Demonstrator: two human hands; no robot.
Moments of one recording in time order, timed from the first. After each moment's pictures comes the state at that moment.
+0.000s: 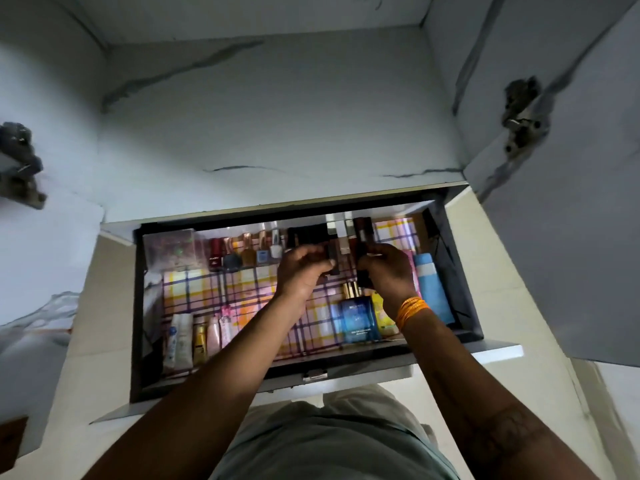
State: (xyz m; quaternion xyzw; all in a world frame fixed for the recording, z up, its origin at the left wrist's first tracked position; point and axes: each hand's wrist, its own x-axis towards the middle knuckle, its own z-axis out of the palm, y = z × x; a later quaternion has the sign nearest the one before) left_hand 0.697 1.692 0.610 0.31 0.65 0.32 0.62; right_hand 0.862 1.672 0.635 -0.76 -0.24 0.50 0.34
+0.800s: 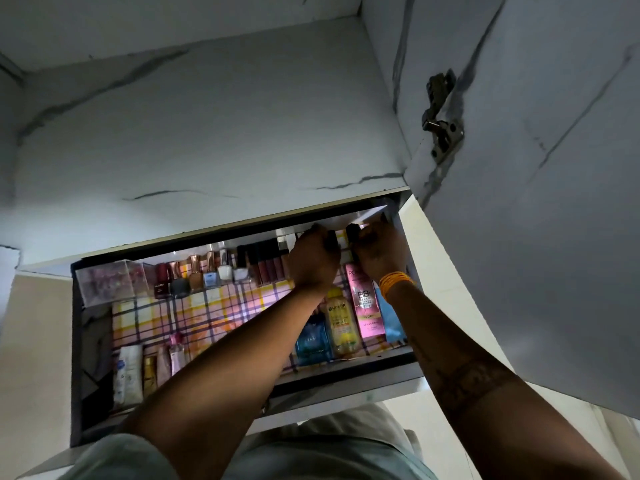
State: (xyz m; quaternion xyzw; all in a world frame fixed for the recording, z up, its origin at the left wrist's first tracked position) left_hand 0.839 1.743 0.583 0.64 0.70 0.17 0.26; right_hand 0.970 1.732 0.605 -0.82 -0.46 0.28 0.21
